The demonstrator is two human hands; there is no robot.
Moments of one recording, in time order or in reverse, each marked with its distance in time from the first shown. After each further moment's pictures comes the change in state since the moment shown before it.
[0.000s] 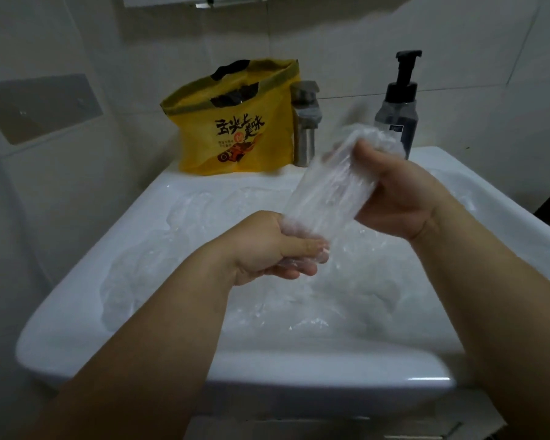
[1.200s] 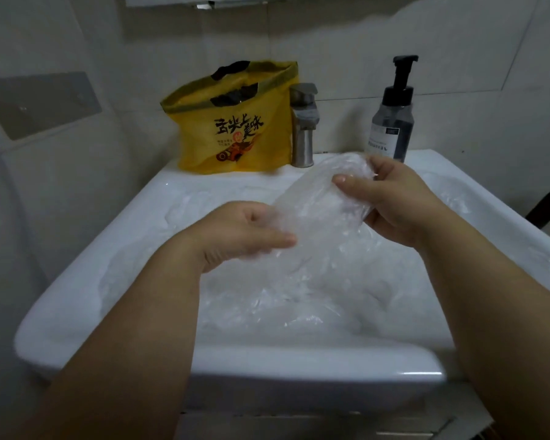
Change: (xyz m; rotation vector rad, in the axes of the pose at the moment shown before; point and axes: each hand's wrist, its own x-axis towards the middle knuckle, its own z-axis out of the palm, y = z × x) left_hand -0.007 -0.006 -0.029 0.187 0.178 0.069; right_hand -0.016 0.004 -0.002 -0.414 0.230 -0.154
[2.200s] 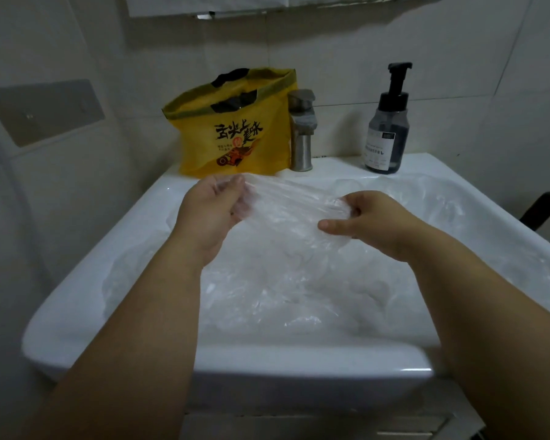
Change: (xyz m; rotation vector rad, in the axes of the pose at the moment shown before) left_hand 0.025 -0.012 -0.009 -0.493 0.483 0.197; right_hand 0.005 0.020 -0.005 -0.818 0.079 0.119
